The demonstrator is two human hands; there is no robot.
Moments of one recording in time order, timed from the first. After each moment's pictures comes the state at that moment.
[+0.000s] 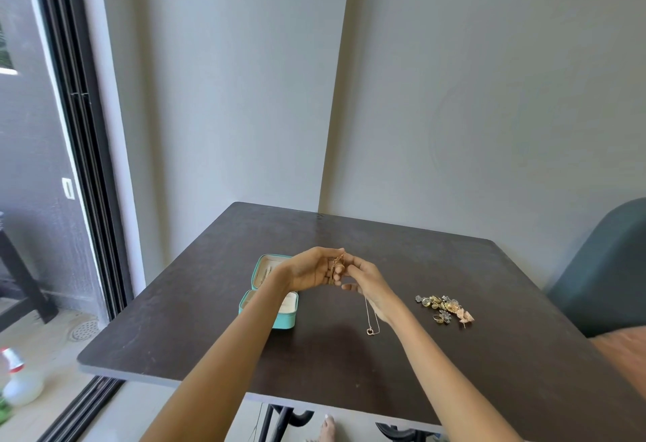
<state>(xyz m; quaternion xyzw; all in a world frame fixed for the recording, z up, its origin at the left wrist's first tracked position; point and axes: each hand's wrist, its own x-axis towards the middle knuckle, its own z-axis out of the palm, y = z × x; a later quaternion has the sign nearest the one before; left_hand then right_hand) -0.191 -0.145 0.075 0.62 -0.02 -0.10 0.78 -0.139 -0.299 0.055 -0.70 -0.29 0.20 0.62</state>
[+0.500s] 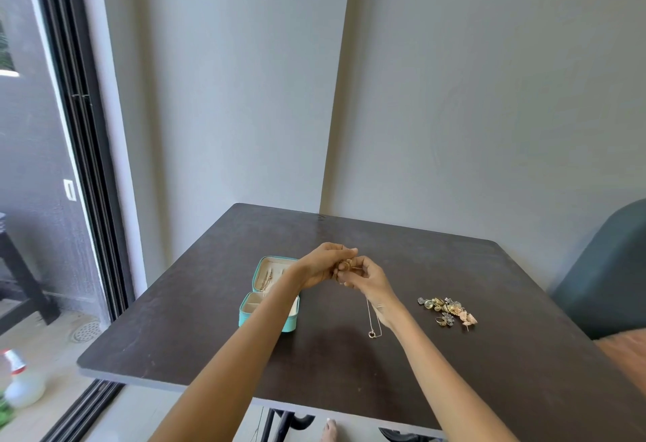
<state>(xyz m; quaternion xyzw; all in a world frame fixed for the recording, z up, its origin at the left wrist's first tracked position) -0.178 -0.161 0.082 0.72 0.02 -0.01 0.69 -0.136 -0.302 0.046 -0.66 -0.28 0.16 0.68</state>
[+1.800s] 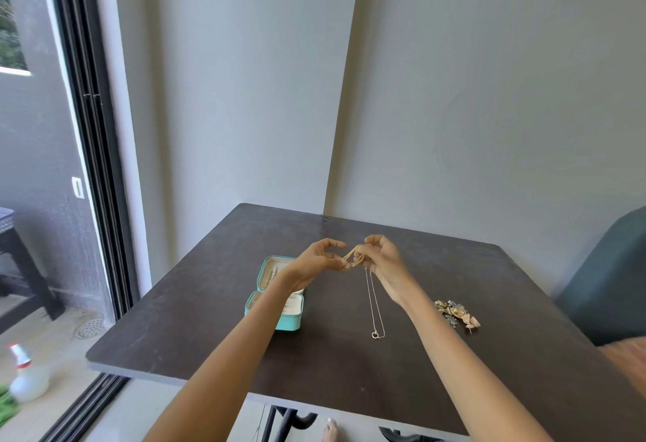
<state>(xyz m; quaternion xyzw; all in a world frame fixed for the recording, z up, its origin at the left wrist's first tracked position) -0.200 -0.144 0.077 0.73 0.01 0.06 0.68 -0.133 -0.303 0.099 -0.64 -0.24 0.16 0.71</state>
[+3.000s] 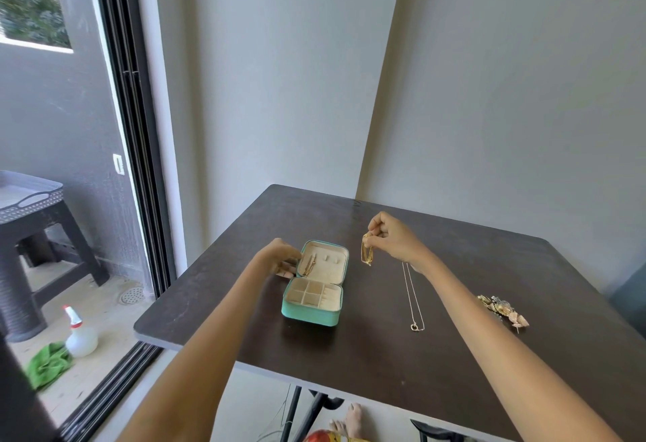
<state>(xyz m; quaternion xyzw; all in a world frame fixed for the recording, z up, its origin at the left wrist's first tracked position) -0.233 -0.035 0.040 0.73 0.34 0.01 0.59 -0.128 -0.257 0.110 -0.82 -0.38 0.11 0.41</state>
